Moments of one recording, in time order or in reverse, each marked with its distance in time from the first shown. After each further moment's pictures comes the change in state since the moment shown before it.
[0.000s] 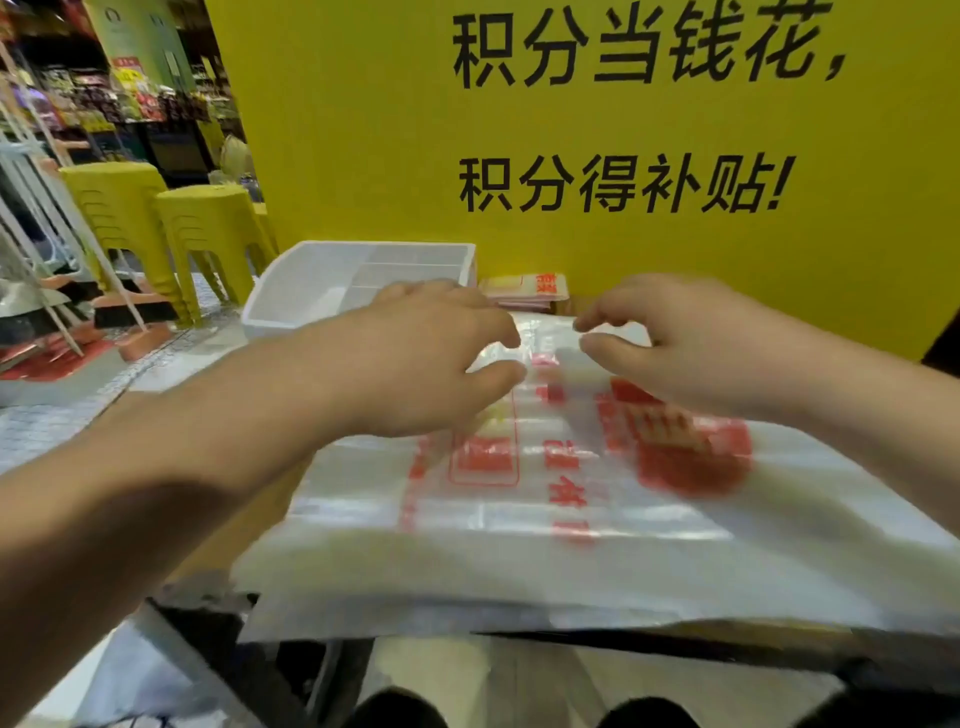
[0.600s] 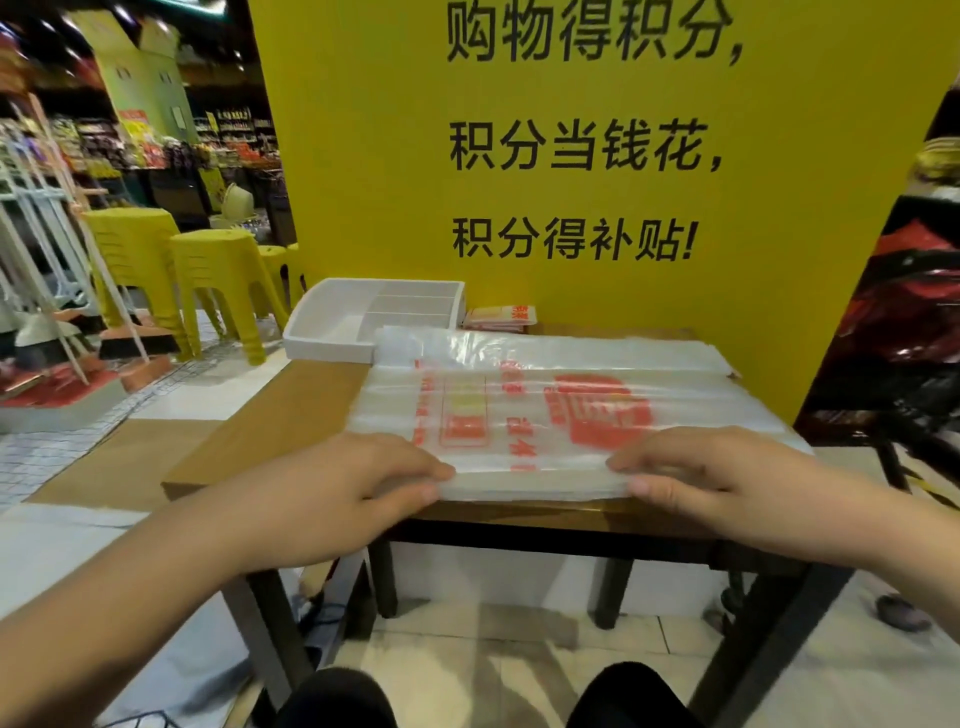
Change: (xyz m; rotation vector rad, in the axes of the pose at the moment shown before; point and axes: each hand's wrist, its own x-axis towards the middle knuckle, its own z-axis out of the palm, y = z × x) left_hand -0.144 0.024 0.022 -0.361 -0.111 -0.002; right_hand -0.158 -0.003 -0.007 0.233 -0.185 -0.039
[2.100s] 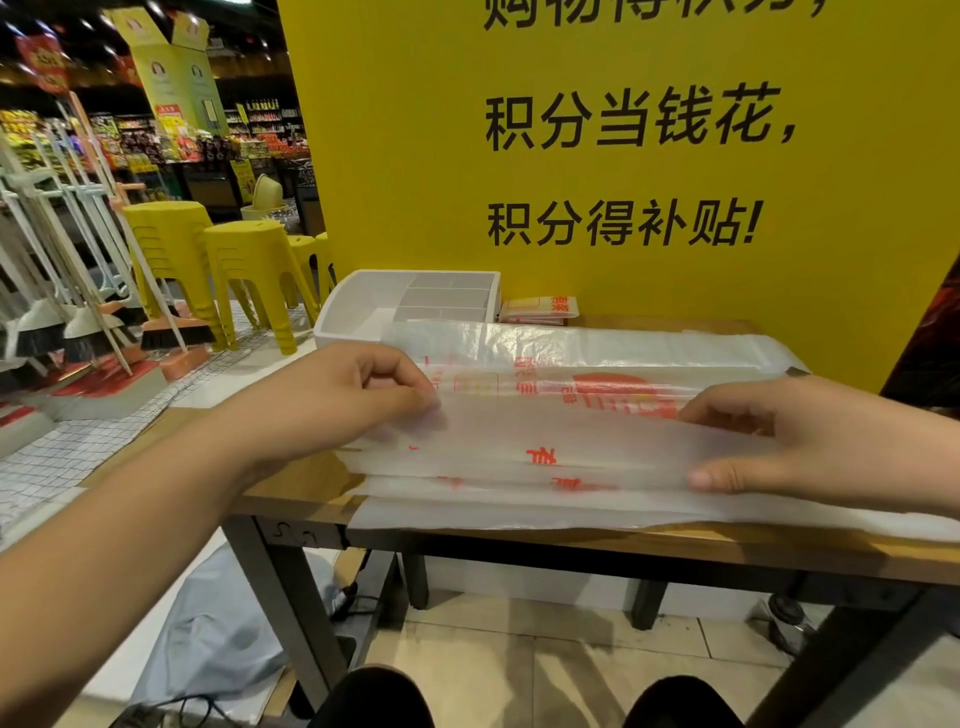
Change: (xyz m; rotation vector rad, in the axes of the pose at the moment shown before) left_hand 0.024 -0.029 -0.045 -0.574 0.209 -0.217; right_hand 0.039 0.011 -0.025 -0.009 -0.010 0.083
